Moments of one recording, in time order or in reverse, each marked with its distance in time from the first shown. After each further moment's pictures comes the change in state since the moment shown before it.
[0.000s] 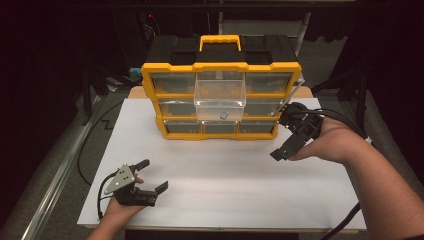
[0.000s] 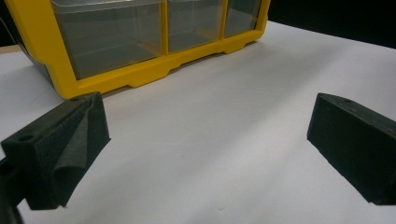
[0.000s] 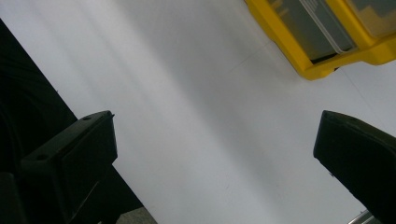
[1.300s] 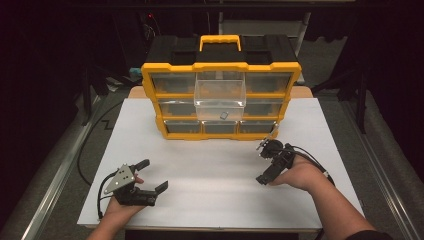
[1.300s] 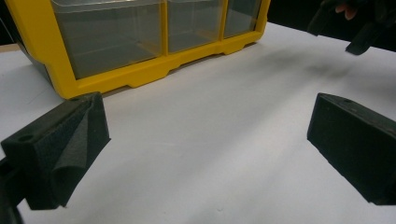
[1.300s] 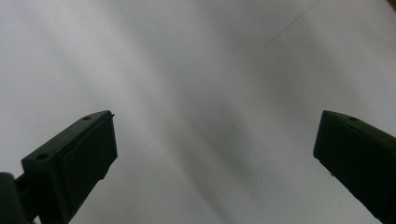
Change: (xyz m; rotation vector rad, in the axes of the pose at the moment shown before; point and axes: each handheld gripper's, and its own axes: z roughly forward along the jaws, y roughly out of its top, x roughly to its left) left arm 0.001 0.000 0.000 -0.005 -0.001 -0.012; right arm 0.004 -0.026 0.145 0.039 0.020 0.064
